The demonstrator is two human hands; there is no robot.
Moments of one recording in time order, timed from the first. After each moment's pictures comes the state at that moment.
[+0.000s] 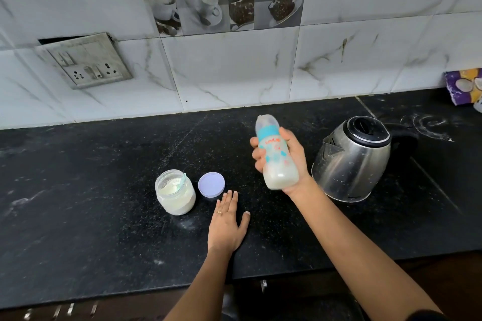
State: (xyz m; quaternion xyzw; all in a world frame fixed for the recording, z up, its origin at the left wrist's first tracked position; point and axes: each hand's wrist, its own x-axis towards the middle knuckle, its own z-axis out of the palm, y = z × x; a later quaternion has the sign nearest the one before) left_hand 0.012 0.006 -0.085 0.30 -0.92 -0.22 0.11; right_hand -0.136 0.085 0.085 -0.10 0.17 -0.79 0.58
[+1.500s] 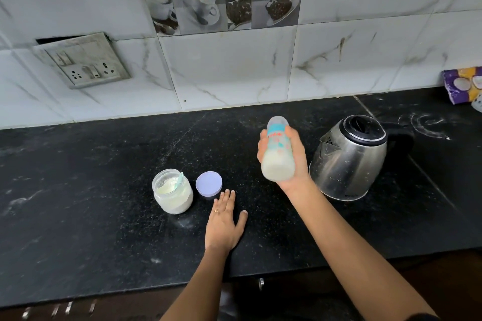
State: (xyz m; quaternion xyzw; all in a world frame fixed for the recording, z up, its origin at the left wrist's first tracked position) left_hand 0.012 0.009 -0.080 0.31 -0.92 -0.22 0.11; right_hand -0.142 0.091 0.081 -0.05 0.17 -0.83 0.54
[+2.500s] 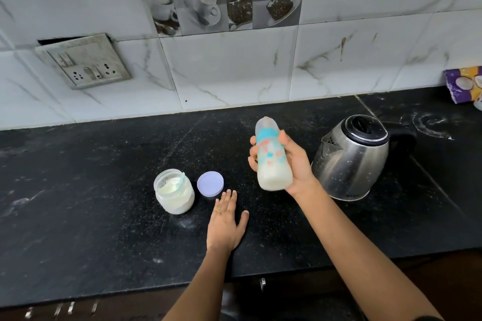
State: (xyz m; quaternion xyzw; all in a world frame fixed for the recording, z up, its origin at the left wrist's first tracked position) left_hand 0.012 0.008 -0.083 0.31 -0.92 -0.22 0.11; right_hand -0.139 0.094 0.080 -0.13 0.21 -0.78 0.57
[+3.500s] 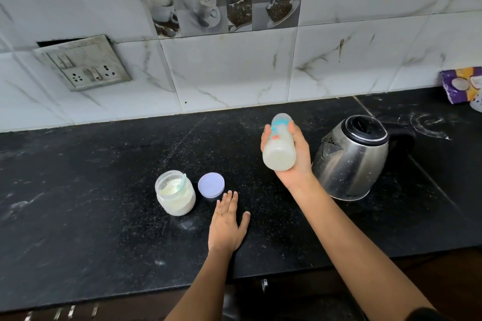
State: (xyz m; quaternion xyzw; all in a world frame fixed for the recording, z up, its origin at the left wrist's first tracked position) left_hand 0.011 0.007 -0.083 0.30 -0.92 -0.23 0.11; right_hand -0.147 0.088 0.085 -0.07 0.14 -0.85 0.50
